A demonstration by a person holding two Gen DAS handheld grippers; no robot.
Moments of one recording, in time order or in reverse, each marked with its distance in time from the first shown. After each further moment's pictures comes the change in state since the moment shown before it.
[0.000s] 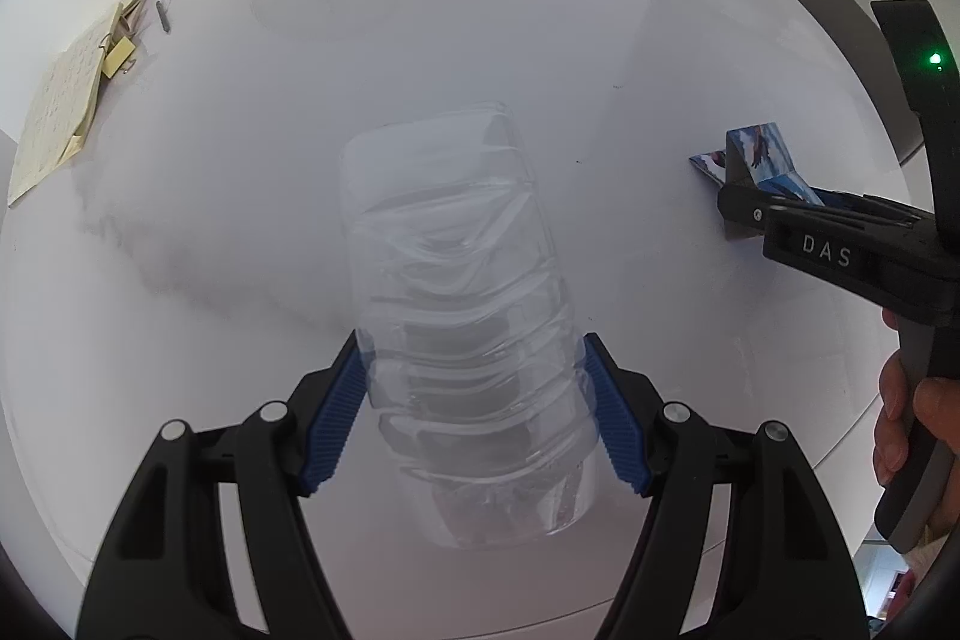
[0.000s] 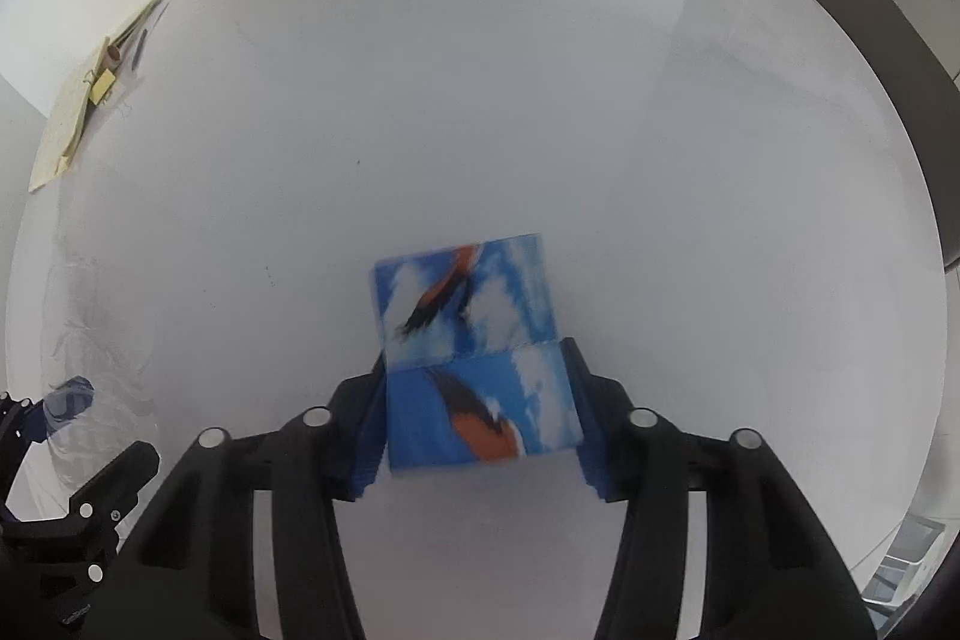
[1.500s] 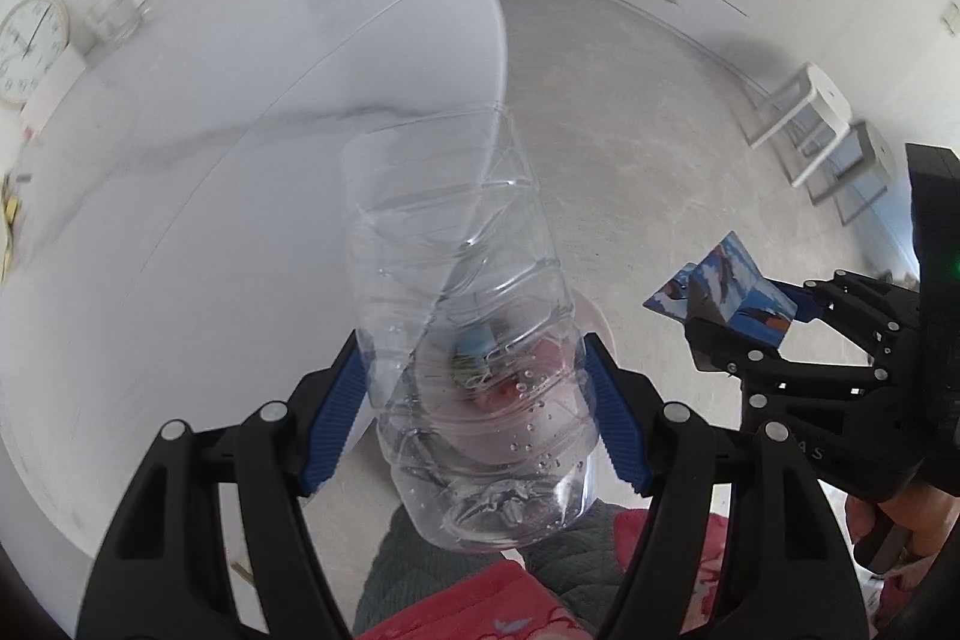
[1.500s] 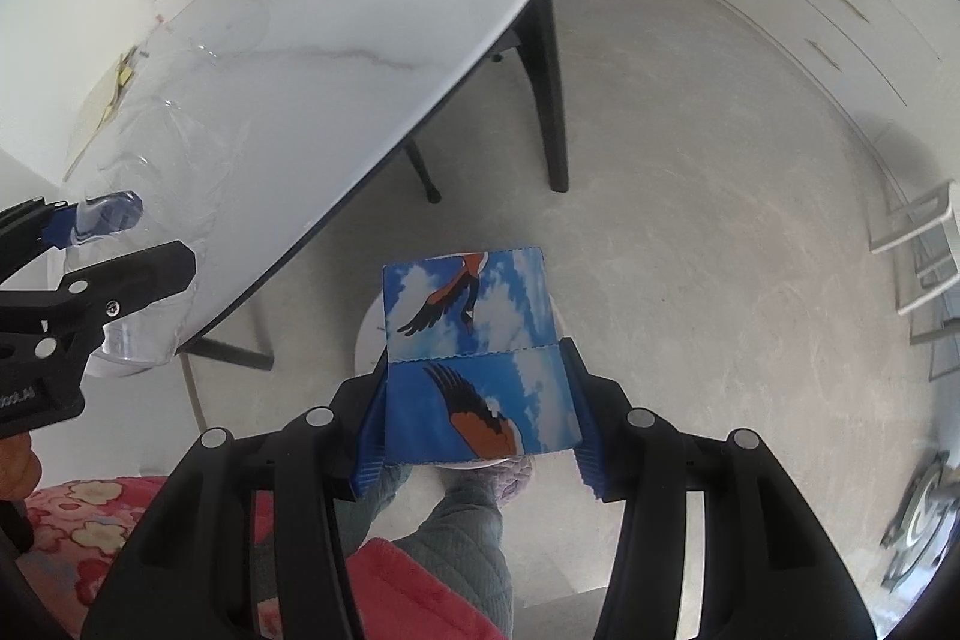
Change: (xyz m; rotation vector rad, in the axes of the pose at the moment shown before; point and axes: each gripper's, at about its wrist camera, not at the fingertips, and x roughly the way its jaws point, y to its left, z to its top) left arm -0.179 -0.147 -0.343 0.677 -0.014 -0.240; right arm -0.219 -0.026 -0.514 0.472 -0.074 -0.061
